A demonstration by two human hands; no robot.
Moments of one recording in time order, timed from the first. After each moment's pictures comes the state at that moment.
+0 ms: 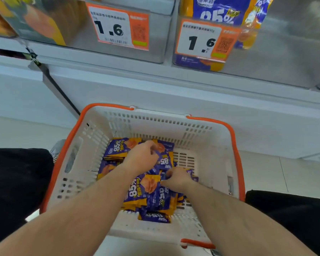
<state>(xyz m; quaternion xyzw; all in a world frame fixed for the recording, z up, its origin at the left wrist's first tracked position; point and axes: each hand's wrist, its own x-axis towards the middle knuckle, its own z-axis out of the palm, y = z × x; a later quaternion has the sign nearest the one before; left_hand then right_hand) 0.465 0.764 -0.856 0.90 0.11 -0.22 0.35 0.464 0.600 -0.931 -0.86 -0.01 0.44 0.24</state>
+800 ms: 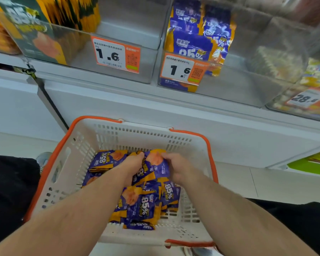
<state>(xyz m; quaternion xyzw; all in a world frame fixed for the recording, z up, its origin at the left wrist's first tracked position) 0.469 0.750 -0.854 0.61 0.36 -0.31 0.64 0.495 0.597 -0.846 -0.57 0.25 0.35 0.70</state>
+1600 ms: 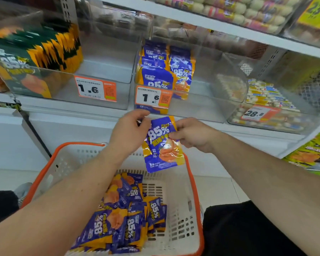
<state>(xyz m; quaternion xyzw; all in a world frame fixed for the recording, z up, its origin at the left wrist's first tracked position) 0.504 0.720 -0.678 0.84 0.03 0.14 0.52 0.538 0.532 -0.641 -0.83 -0.05 0.27 0.48</state>
